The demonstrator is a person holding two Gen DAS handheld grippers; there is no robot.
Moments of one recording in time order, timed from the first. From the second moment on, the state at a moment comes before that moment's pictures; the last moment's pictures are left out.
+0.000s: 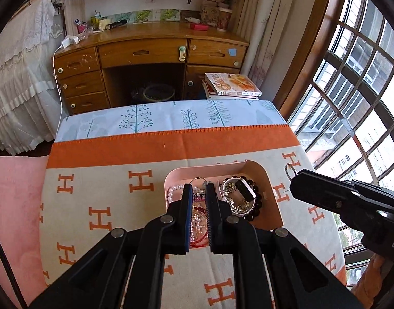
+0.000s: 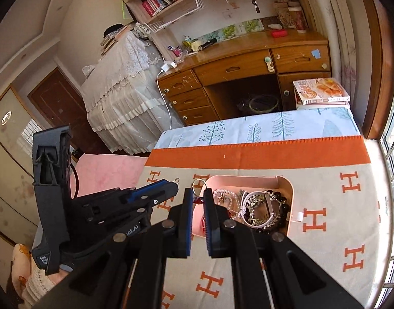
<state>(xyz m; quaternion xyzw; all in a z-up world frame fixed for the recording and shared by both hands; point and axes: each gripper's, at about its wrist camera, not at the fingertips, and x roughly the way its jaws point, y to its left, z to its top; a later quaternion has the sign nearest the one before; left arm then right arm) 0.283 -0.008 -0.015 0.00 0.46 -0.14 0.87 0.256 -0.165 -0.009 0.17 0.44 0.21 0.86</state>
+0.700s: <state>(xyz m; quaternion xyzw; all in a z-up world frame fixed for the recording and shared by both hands) 0.314 -0.017 -0.082 0.01 0.51 -0.15 0.85 0.317 -0.150 -0.097 0.24 0.52 0.20 0.79</state>
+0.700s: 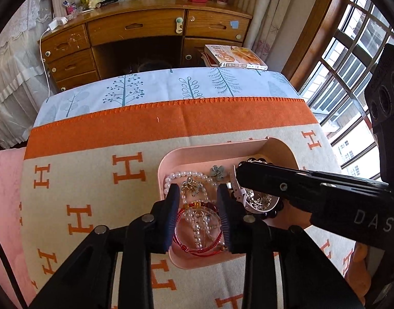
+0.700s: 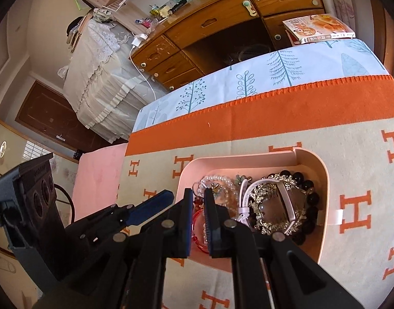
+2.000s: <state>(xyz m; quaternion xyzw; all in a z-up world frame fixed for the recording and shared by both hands) 0.066 0.003 0.005 0.03 0.35 -0.03 0.94 0.080 -0.175 -0.032 0.14 0.38 0.18 0.90</state>
